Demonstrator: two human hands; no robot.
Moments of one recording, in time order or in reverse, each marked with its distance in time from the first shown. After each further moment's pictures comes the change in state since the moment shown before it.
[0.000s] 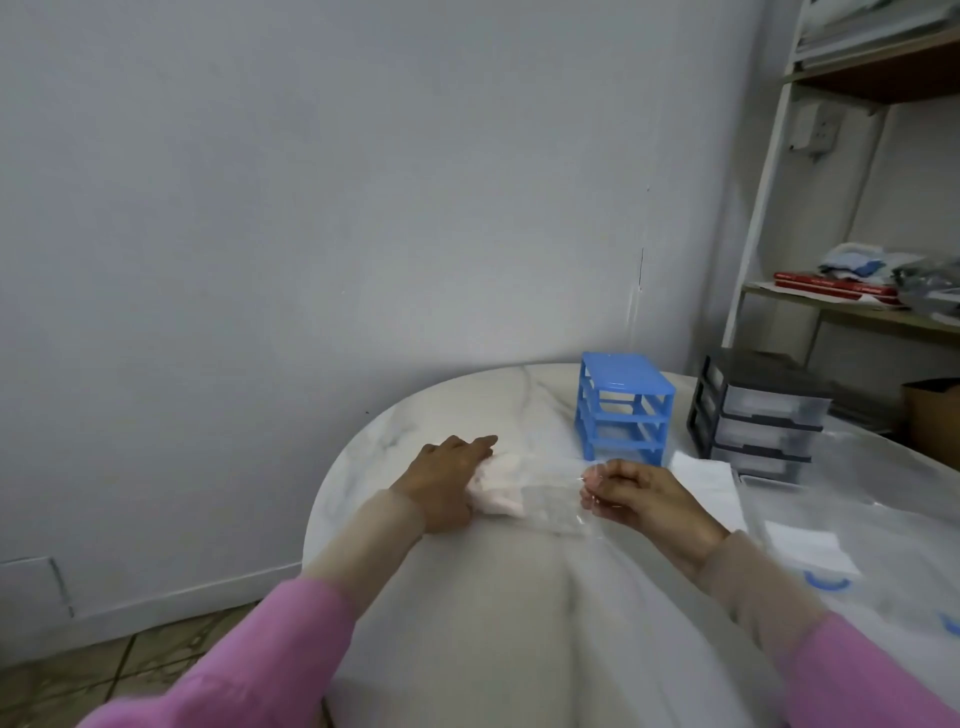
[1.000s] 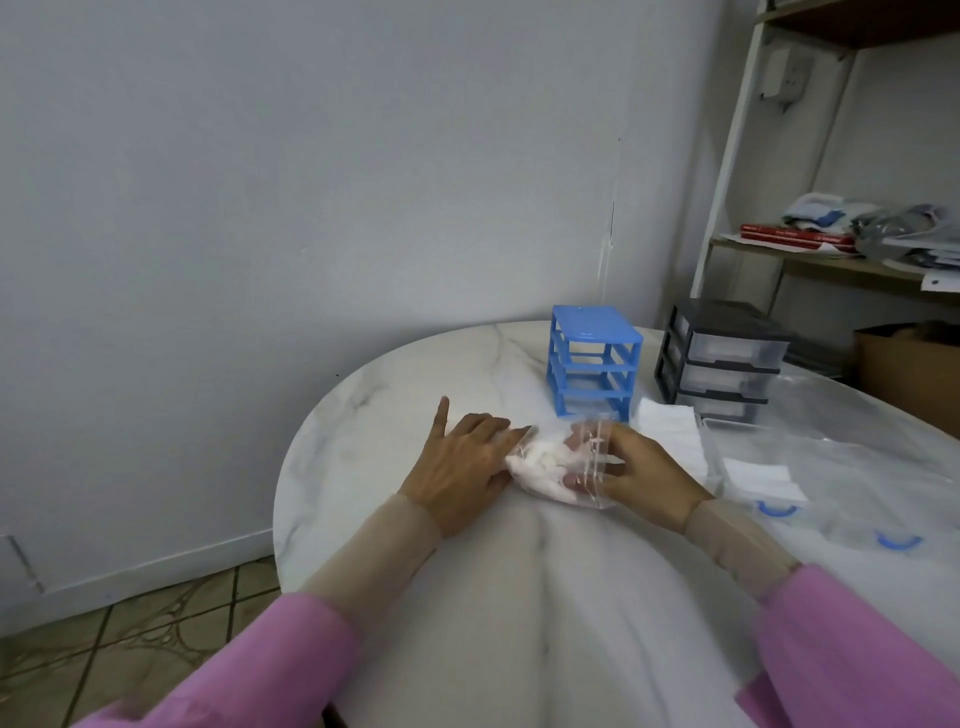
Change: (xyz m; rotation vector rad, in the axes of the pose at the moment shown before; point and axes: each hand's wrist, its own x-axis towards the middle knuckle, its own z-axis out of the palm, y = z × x) left_hand -0.019 0.044 0.030 0.172 0.285 0.215; right_hand -0.015 0.013 -0.020 -0.700 -0.040 -0.258
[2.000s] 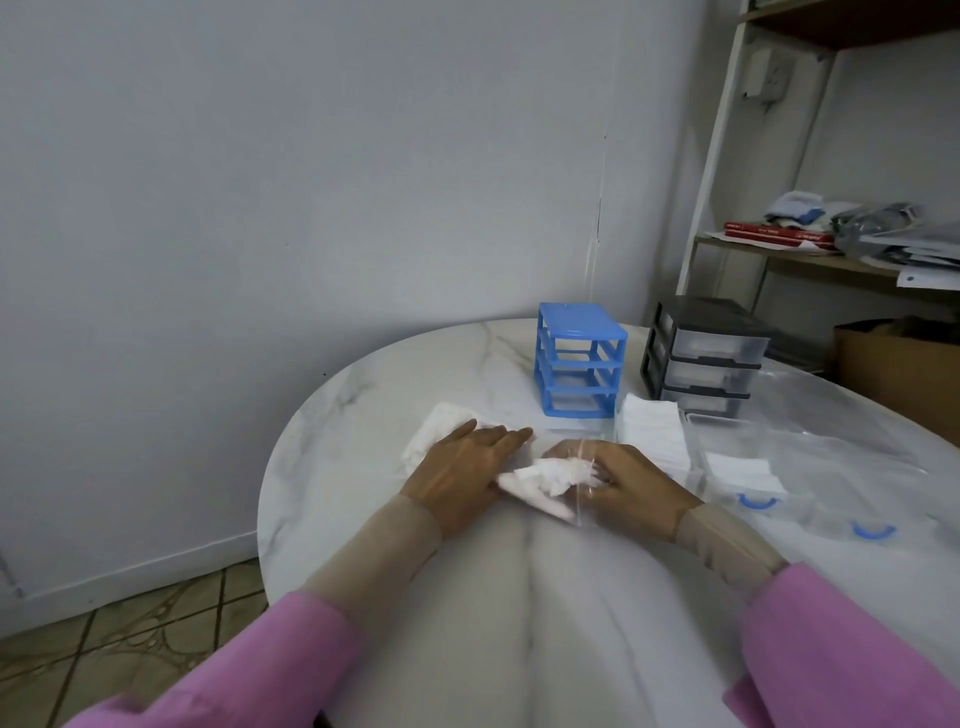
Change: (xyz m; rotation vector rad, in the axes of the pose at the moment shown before) left_hand 0.009 0.008 0.008 -0.102 -0.031 0.069; right_hand -0.009 0.001 -0.003 -0.227 -0.166 -0.171
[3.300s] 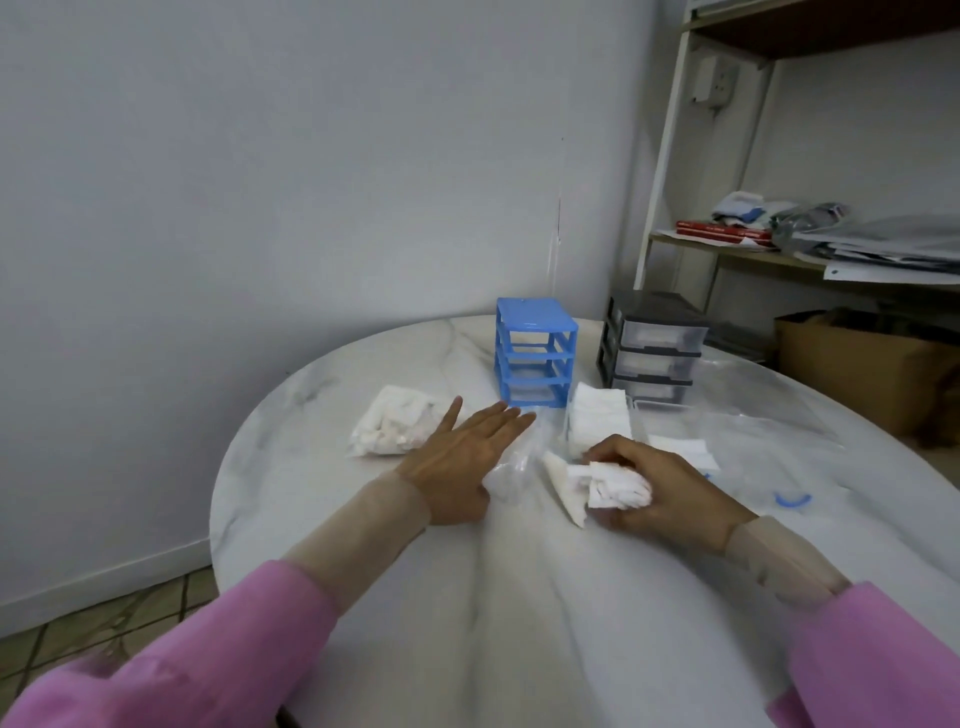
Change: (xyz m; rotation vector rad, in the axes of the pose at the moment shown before) left_hand 0.009 0.038 -0.015 0.023 -0.207 0.065; right_hand -0.066 0.025 -0.037 -0.040 0.071 0.154
